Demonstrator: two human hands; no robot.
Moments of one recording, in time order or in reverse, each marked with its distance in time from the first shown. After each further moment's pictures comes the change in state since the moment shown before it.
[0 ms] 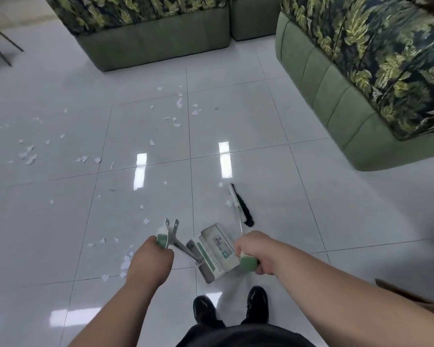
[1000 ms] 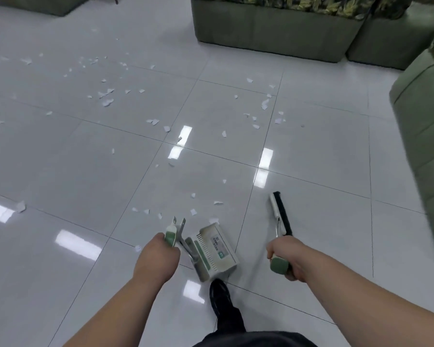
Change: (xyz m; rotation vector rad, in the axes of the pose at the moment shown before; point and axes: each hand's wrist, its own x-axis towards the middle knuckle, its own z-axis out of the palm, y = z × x) left_hand 0.180 -0.168 -0.146 -0.270 0.037 -0.243; right_hand 0.091 -0.205 0.196 -0.324 0.082 0.052
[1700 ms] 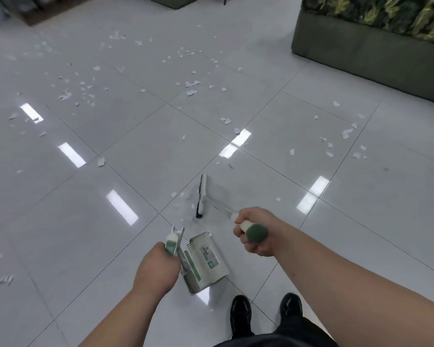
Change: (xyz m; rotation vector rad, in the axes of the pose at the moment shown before) left_hand -0.011 -0.105 -0.078 -0.255 0.157 -0.283; right_hand -0.042 -0.158 0.182 0.045 -0.520 -0.068
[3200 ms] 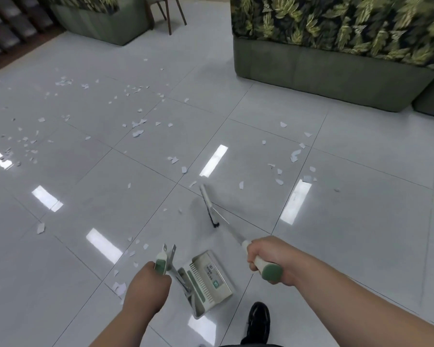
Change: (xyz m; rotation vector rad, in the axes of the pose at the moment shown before) left_hand 0.031 0.384 0.180 0.119 -0.034 0.015; right_hand -0.035 -0.206 -0.386 -0.245 0.113 -0.086
